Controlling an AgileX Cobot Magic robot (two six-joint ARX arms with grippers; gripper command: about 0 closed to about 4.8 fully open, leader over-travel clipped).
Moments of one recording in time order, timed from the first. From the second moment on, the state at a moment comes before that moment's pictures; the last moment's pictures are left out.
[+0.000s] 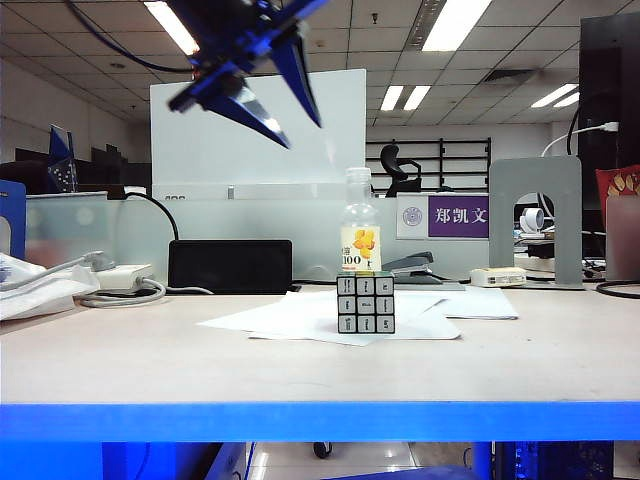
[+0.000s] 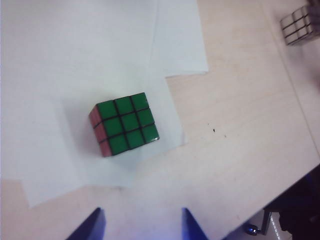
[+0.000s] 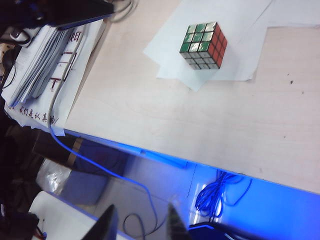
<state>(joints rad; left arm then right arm) -0.56 1.77 1.67 -0.72 0.29 -0.34 0.04 0.61 1.01 -1.07 -0.60 0.26</state>
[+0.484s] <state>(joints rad) -0.63 2.02 1.91 -0.87 0.29 -0.33 0.16 0.55 1.00 -1.09 -0.58 0.23</state>
